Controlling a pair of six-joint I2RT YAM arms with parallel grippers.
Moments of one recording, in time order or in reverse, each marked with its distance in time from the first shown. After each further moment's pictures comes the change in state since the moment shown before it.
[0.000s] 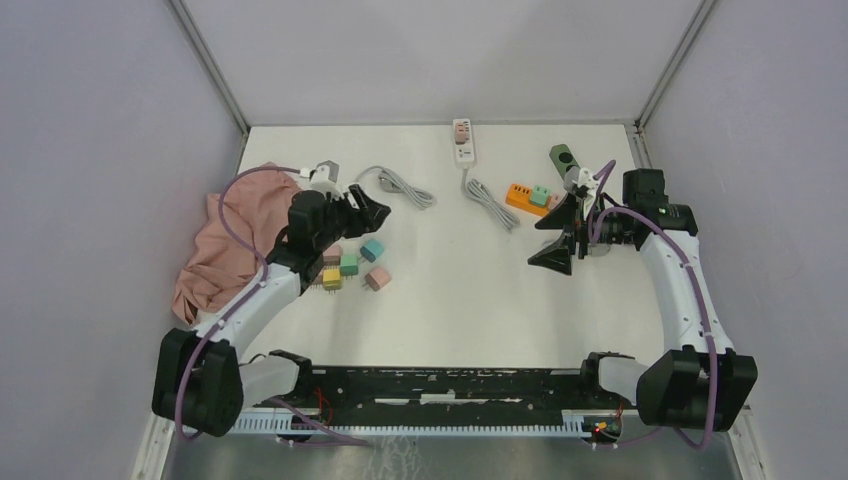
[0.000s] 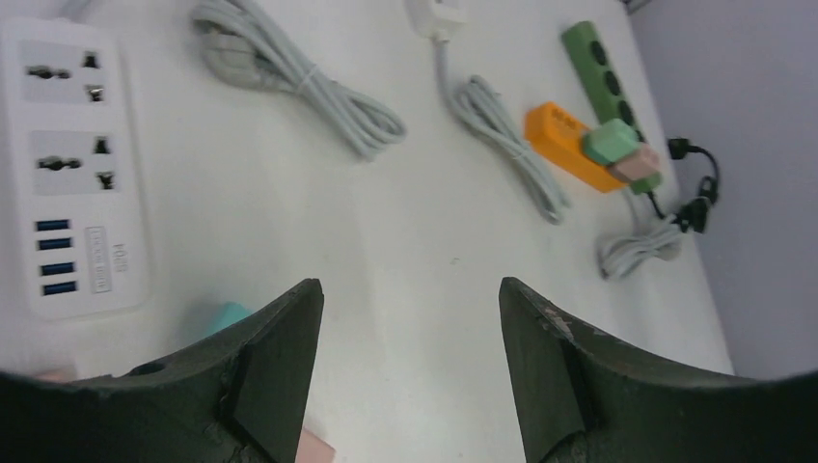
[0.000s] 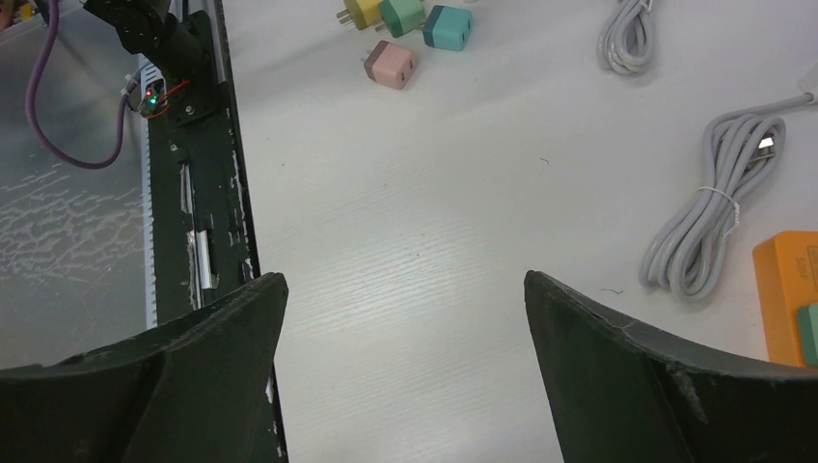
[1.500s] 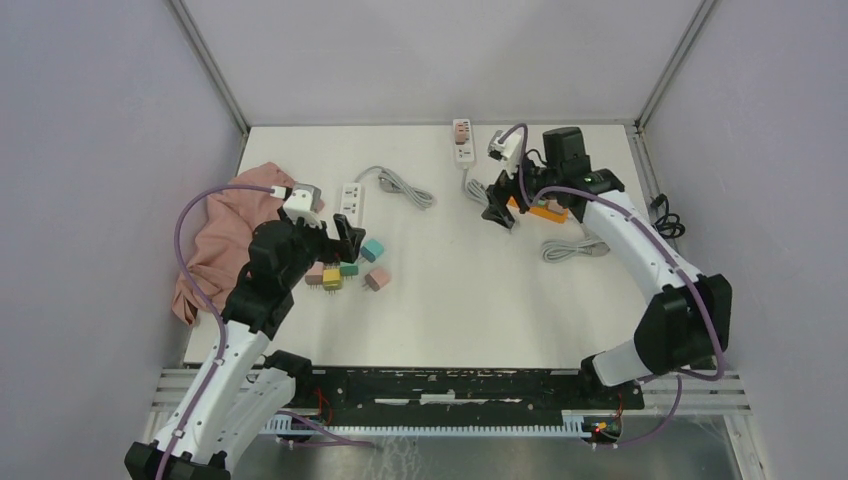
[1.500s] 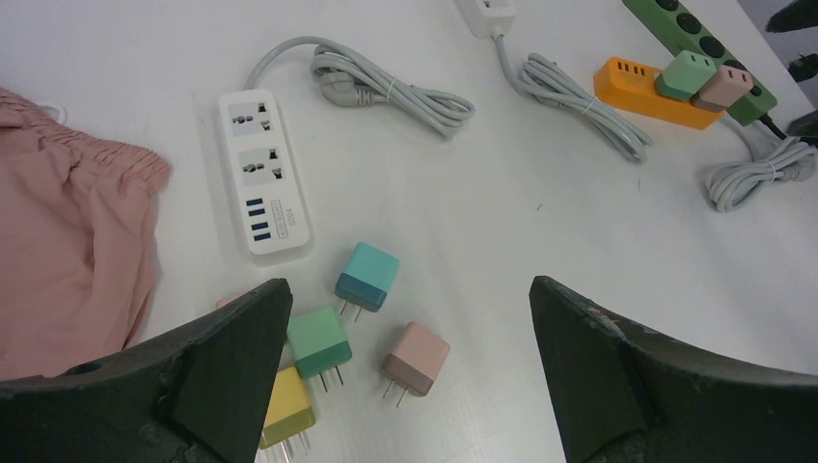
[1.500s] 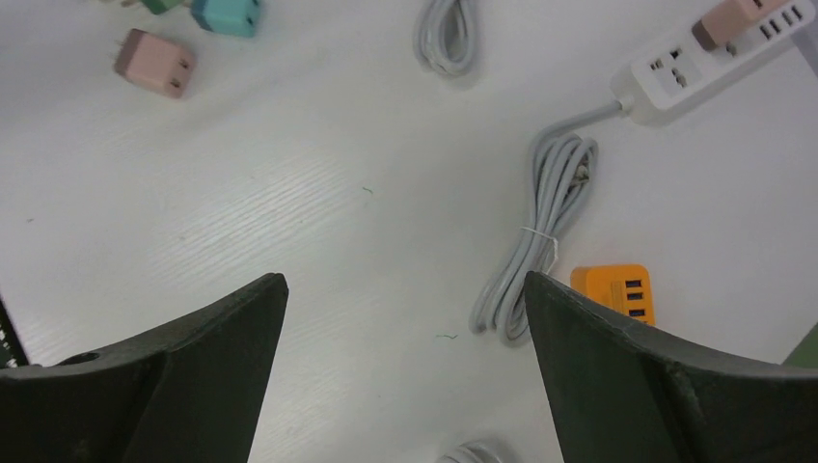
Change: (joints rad) left arm -0.001 -0.513 -0.019 -0.395 -0.054 0.351; right arm 0.382 0.253 0.190 0.475 0.584 0.360
